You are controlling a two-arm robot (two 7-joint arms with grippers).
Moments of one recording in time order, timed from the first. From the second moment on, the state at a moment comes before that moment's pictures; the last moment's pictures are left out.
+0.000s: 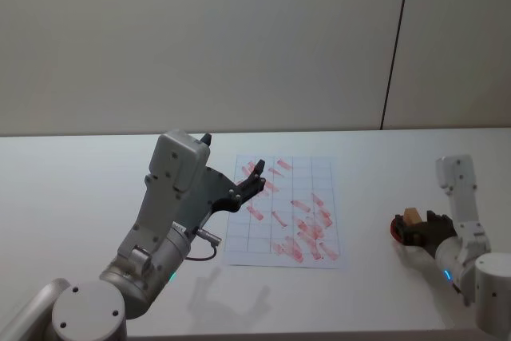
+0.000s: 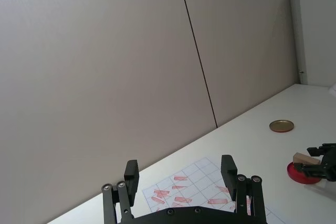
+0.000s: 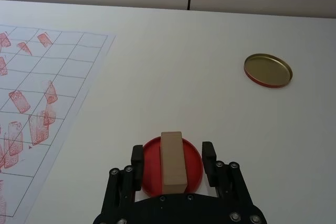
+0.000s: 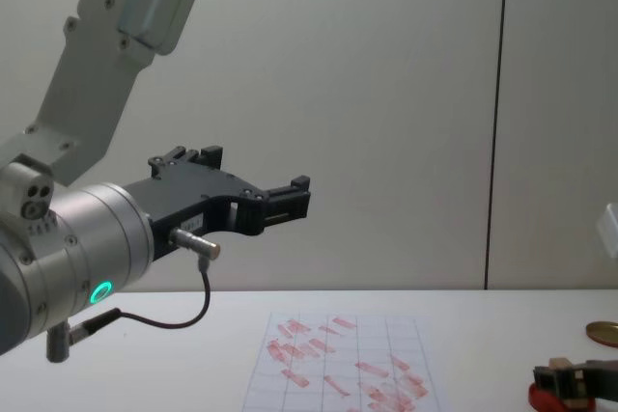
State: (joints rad) left arm -0.24 0.38 0.45 -1.63 -0.20 0.01 -0.01; right arm 0.48 0.11 -0.22 -0.89 0.16 0.21 0.01
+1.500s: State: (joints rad) left arm -0.24 0.38 0.45 -1.63 -0.20 0.01 -0.01; right arm 0.53 0.08 -0.22 -0.80 0.15 0.23 -0.05
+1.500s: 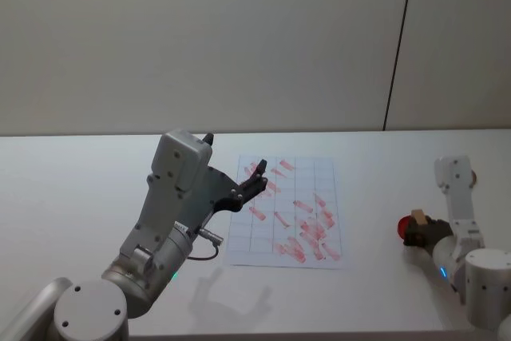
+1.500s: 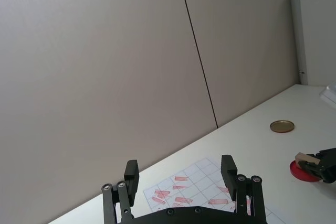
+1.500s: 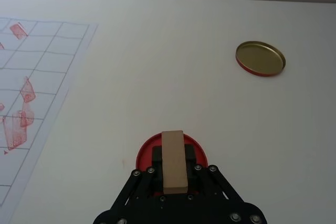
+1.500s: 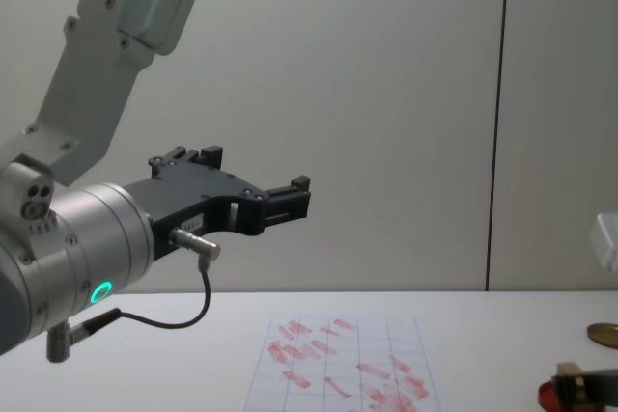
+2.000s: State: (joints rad) left arm -0.24 0.38 0.45 -1.63 -0.20 0.01 -0.01; right arm 0.49 0.08 -0.23 -1.02 0.14 0.24 -0.06
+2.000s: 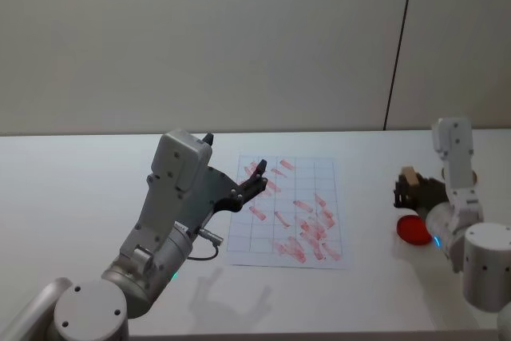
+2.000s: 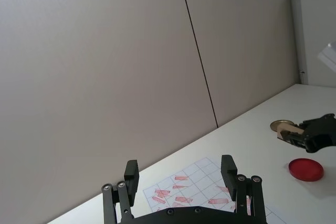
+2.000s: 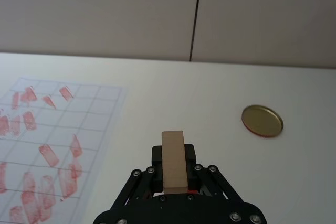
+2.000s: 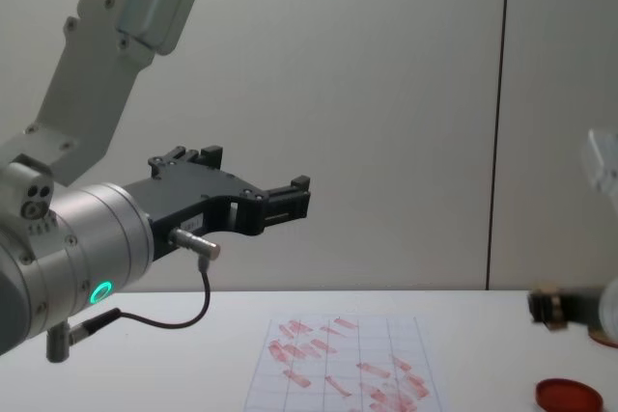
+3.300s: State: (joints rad) left arm -0.24 0.38 0.45 -1.63 -0.20 0.01 -0.01; right arm 0.62 -0.06 -0.35 -0.80 0.06 0.19 0.02
